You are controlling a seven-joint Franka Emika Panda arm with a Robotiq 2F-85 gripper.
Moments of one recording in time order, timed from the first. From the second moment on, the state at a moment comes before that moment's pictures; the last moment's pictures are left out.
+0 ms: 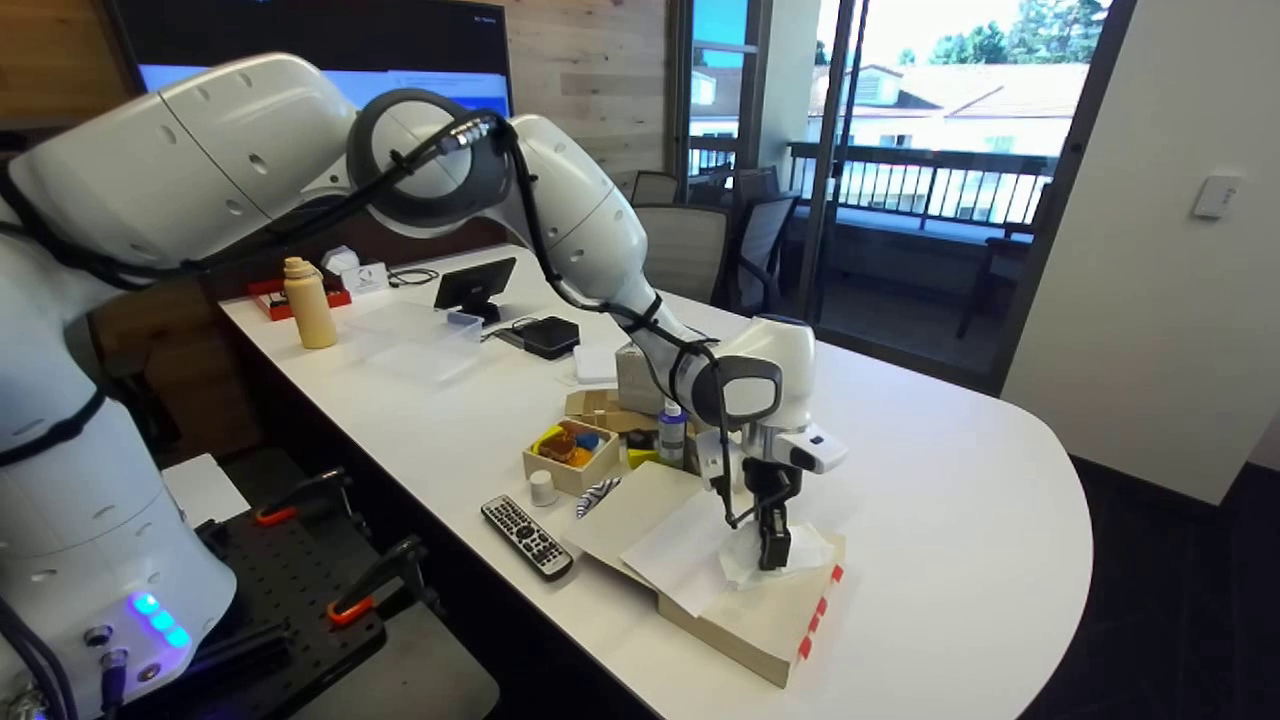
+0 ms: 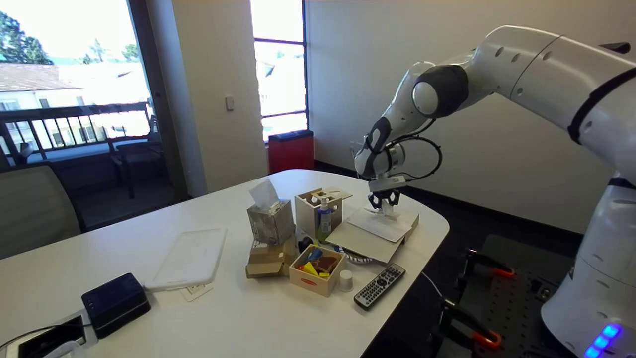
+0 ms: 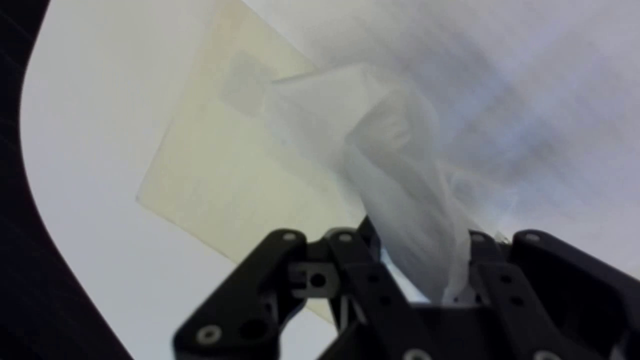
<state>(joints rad) -0.30 1.13 -0.33 -1.40 0.13 2.43 0.36</state>
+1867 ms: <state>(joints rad) -0.34 1.07 -0.28 -1.40 0.17 2.15 0.30</state>
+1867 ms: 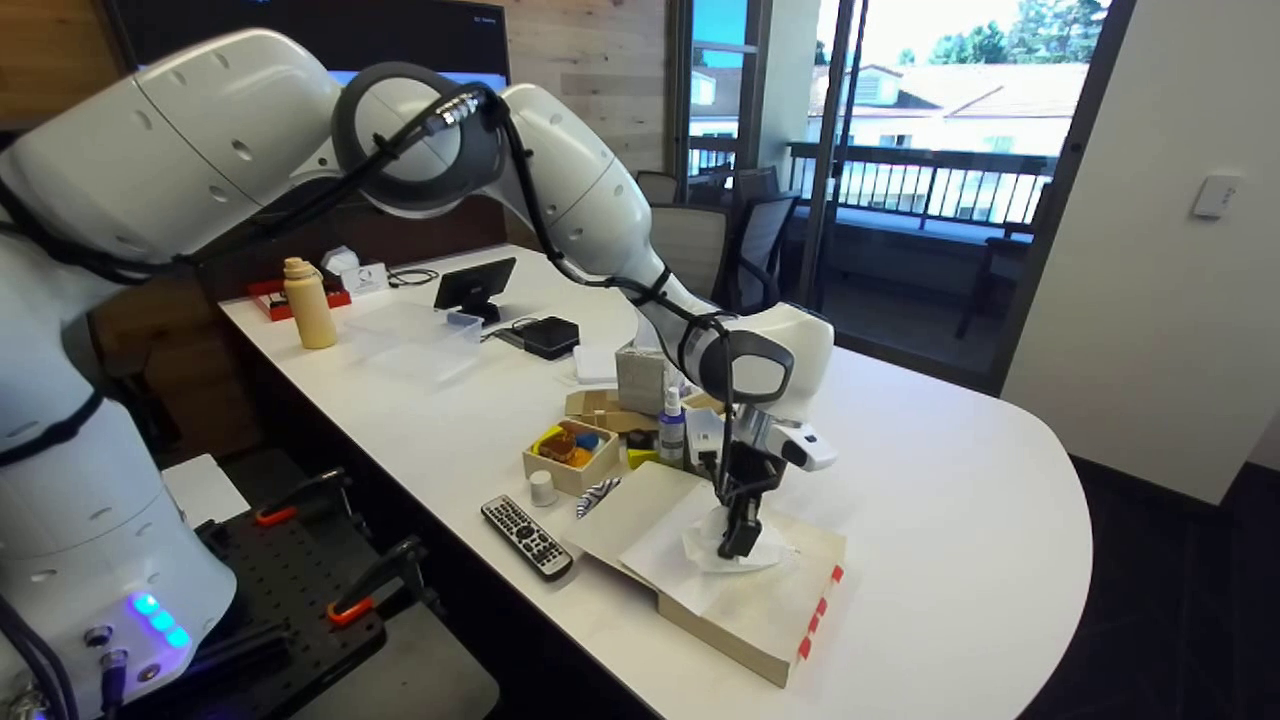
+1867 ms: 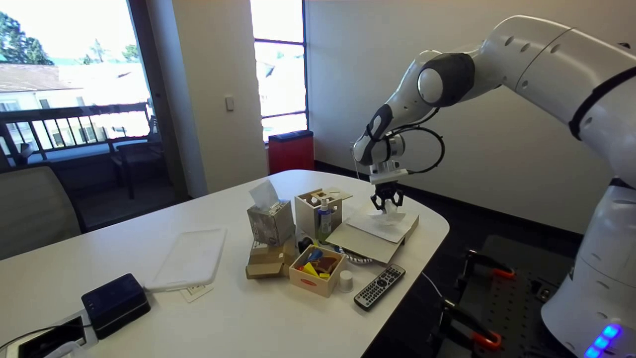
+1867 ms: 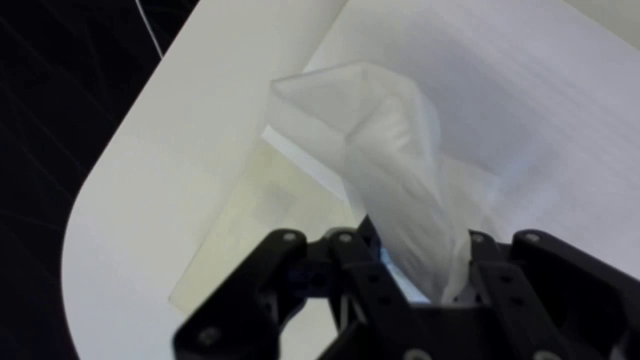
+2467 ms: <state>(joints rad) -0.32 1.10 -0.36 -1.40 0.12 2.21 0.44</state>
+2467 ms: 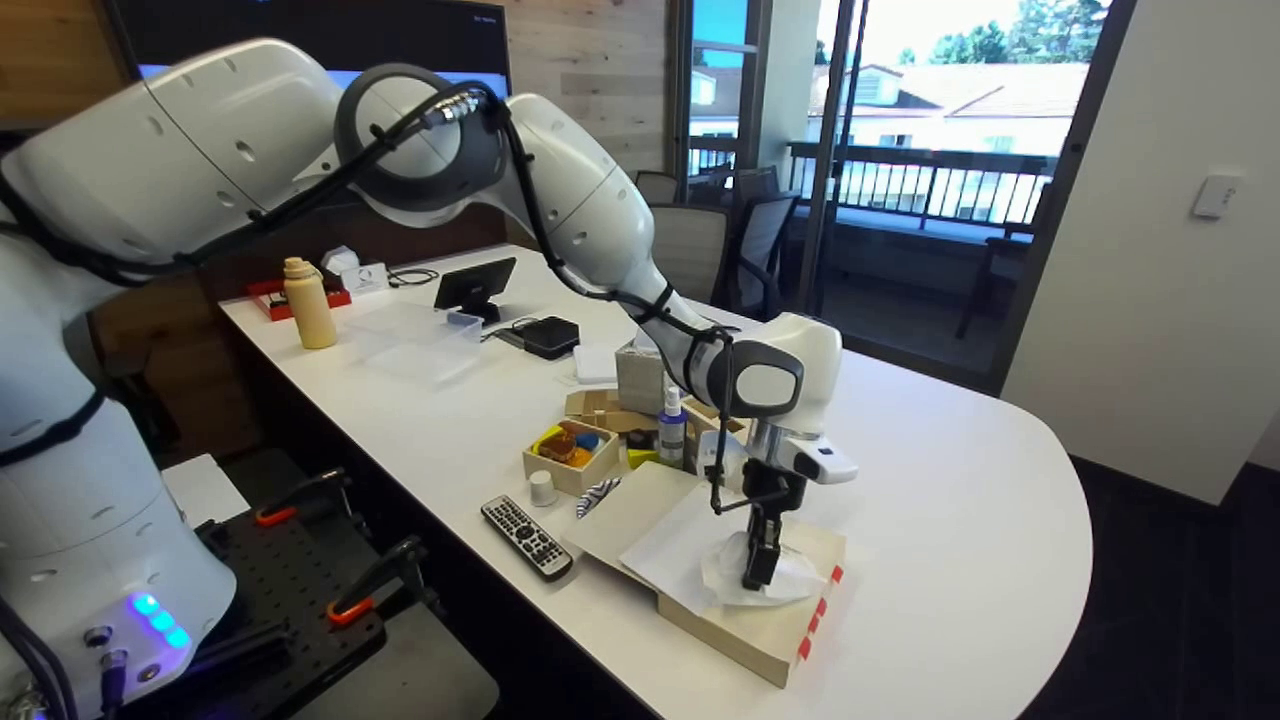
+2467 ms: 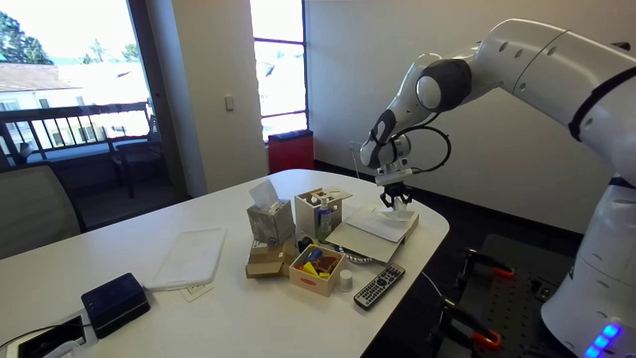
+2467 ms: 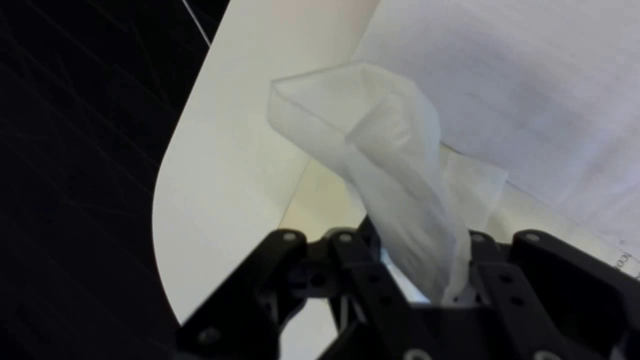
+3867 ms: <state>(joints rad) -0.37 1.07 -0.18 -1.43 0.15 2.24 0.22</state>
